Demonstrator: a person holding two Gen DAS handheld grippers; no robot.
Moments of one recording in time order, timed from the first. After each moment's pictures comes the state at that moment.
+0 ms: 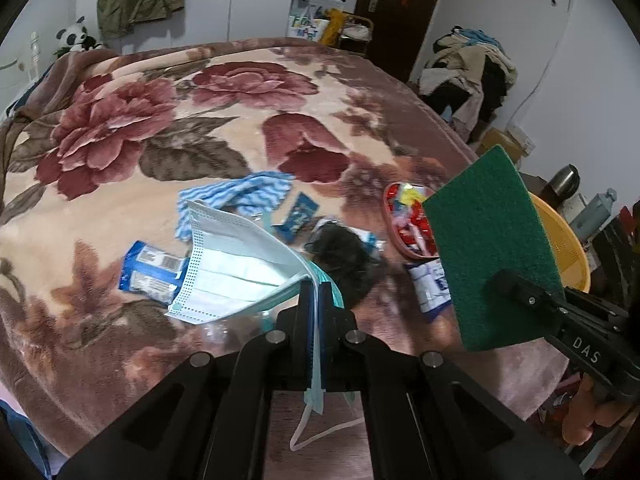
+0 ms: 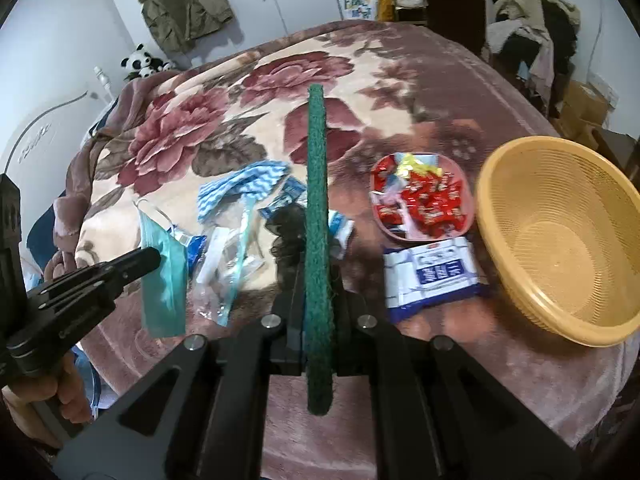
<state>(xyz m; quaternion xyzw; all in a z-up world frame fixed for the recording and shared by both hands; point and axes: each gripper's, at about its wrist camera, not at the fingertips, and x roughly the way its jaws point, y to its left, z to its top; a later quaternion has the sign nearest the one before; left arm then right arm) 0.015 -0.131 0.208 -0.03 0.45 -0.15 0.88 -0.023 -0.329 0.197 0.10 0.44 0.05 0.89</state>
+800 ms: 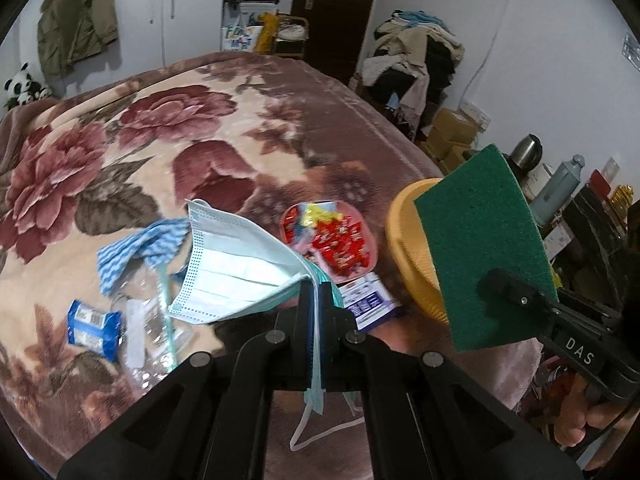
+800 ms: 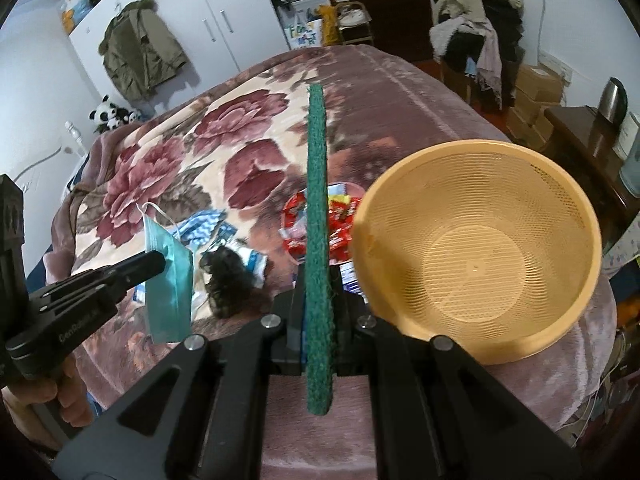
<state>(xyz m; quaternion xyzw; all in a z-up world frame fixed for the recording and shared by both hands) 0.027 -0.262 0.241 0.02 0.44 -0.23 0.87 -0.042 -0.432 0.222 0.15 0.41 -0.01 0.90</state>
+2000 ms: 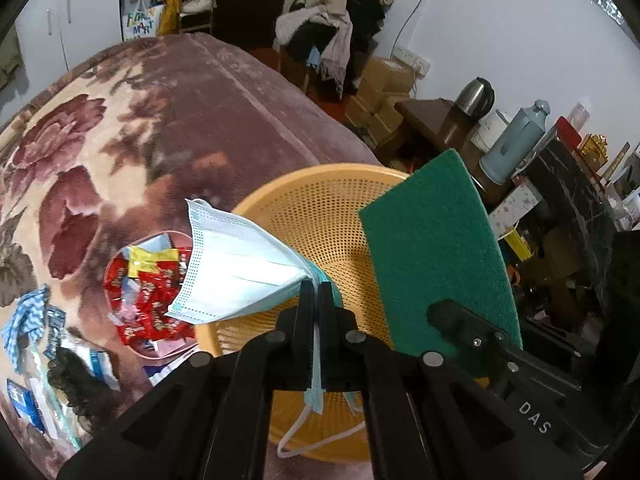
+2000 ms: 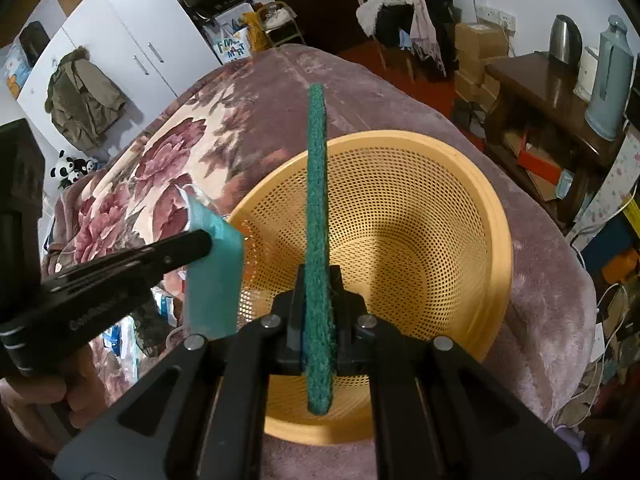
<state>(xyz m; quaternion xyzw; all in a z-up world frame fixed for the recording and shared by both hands) 0.075 -0.485 0.205 0.07 0.49 -0.33 0.81 -0.034 -0.577 0.190 0.23 0.42 -0.08 0.88</state>
